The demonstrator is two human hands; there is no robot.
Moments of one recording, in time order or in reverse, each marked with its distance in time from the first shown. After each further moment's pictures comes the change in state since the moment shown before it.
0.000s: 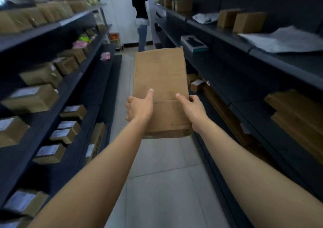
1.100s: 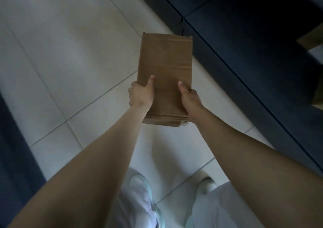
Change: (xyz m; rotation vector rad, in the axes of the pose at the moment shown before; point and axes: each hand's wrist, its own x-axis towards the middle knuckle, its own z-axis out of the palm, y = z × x) left_hand 0.101 -0.558 0.457 0.400 -0.596 -0.127; right_hand 0.140 0.699 0.083 0.136 0.328 0.854
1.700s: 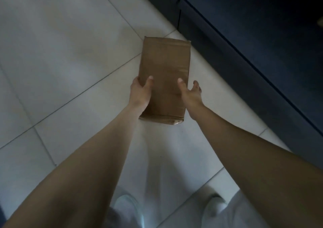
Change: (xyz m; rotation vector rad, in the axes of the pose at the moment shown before) left_hand 0.095 -0.085 0.095 -0.133 -0.171 0.215; right_hand 0.118 0.066 0.022 -0.028 0.111 -0.191
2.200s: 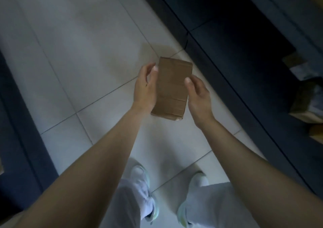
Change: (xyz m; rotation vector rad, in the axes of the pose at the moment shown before) left_hand -0.150 0.157 -0.115 -0.198 0.072 0.355; right_hand -0.195 -0.130 -0.065 0.175 -0.079 -0.322
